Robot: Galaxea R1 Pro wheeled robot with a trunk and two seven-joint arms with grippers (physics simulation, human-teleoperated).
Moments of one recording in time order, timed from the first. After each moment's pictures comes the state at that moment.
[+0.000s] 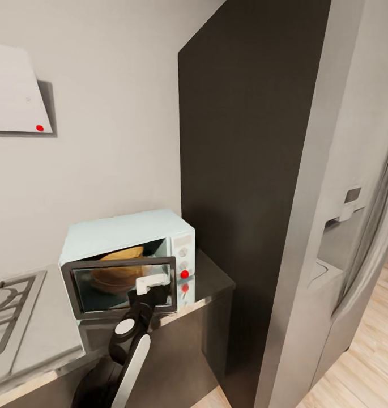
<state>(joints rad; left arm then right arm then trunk) -0.27 -0.13 -0.28 -1.50 0.21 0.39 0.39 -0.32 -0.08 -0.22 0.03 0.28 0.07 0.12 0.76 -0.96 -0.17</state>
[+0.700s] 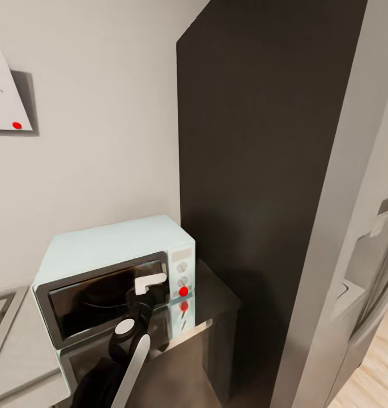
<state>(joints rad) -0.27 -0.13 -0.28 -1.50 0.22 0.39 0.42 -0.32 -0.08 -0.22 0.03 0.28 0.07 0.12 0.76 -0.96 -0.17</state>
